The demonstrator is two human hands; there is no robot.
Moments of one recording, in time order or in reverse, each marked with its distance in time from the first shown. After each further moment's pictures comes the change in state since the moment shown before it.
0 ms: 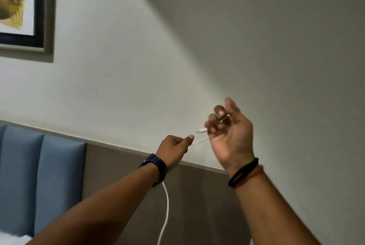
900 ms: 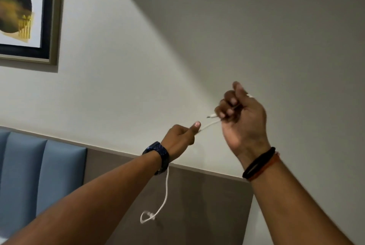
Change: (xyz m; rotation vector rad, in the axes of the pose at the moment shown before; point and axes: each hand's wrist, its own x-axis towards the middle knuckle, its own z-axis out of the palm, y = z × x) left_hand -0.014 0.071 -0.008 0.018 -0.103 0.124; right_hand -0.016 -0.061 0.040 -0.115 -0.078 -0.137
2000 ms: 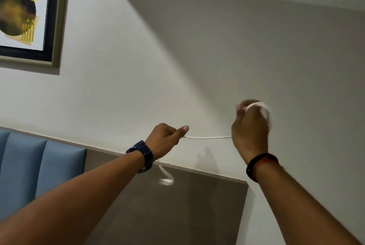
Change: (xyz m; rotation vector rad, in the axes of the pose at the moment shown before) left_hand -0.022 0.008 -0.034 0.122 0.059 0.097; right_hand -0.004 -0.013 -0.041 -1.539 0.324 -0.548
